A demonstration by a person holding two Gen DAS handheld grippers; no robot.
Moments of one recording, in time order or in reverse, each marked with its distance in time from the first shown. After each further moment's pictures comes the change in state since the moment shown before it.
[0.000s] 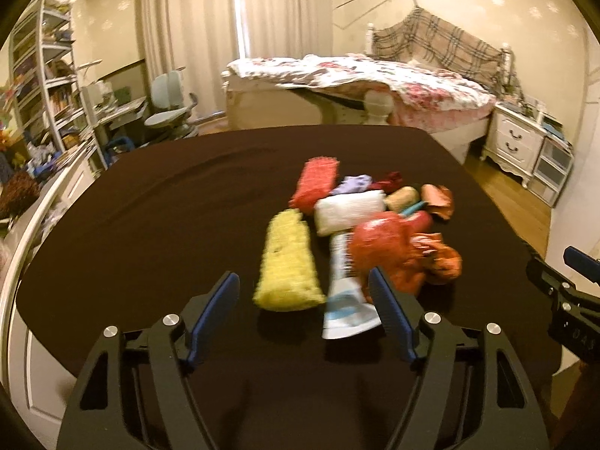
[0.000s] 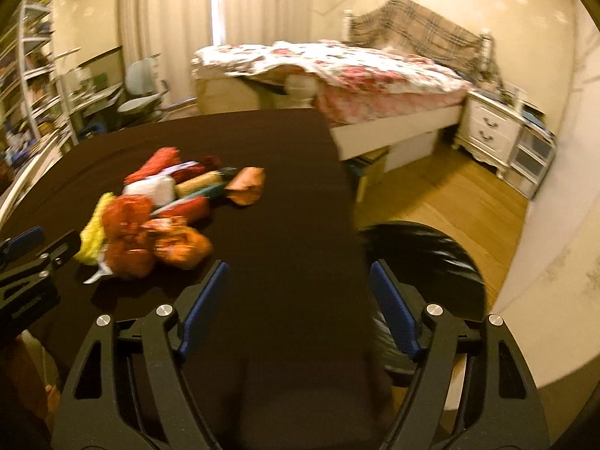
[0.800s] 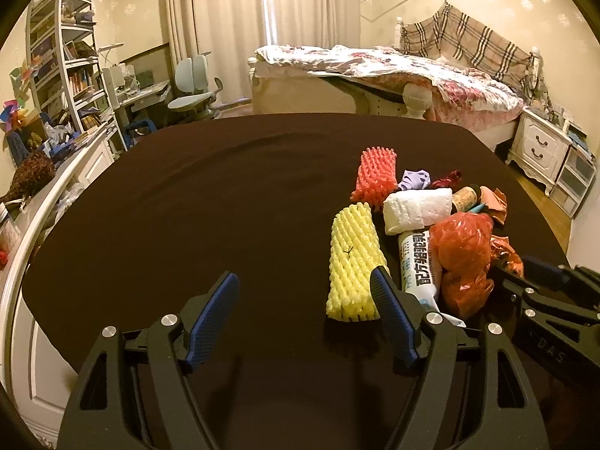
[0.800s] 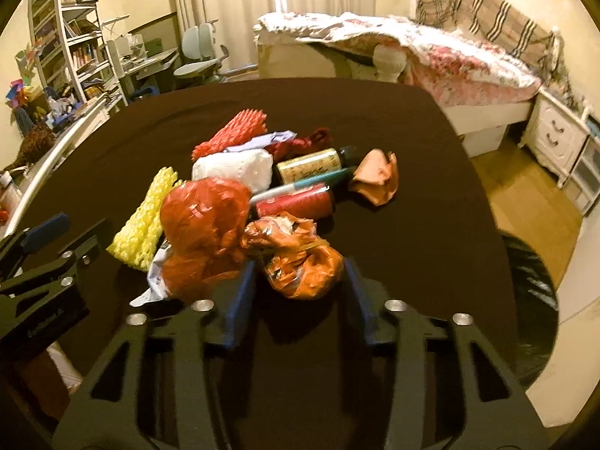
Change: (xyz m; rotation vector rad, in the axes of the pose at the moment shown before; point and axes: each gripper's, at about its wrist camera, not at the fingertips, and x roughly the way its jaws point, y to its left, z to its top) left arm 0.030 0.044 0.003 -0.057 0.040 0.049; right arm 0.053 0.064 0.013 -0.086 0.124 0.205
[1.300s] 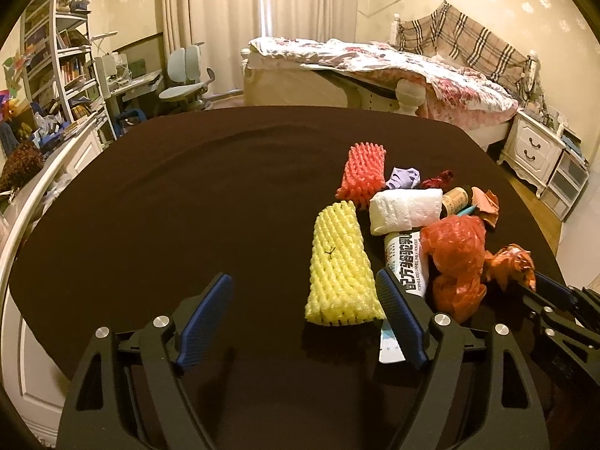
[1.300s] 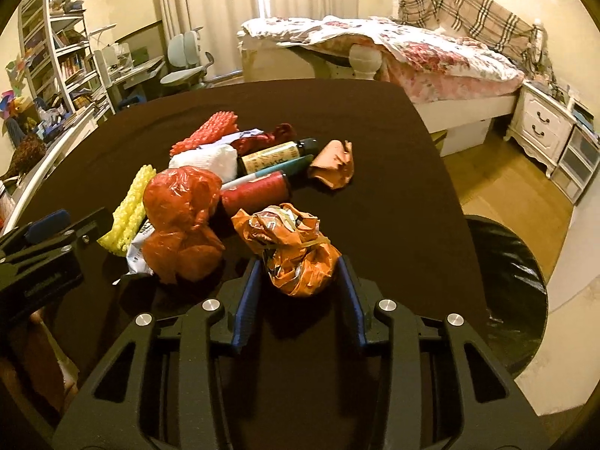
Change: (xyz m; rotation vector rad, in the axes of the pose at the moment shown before) left arm 0.009 -0.006 0.002 -0.015 0.034 -0.044; right arm -0.017 -0.023 -0.015 0.036 -0.028 -0.049
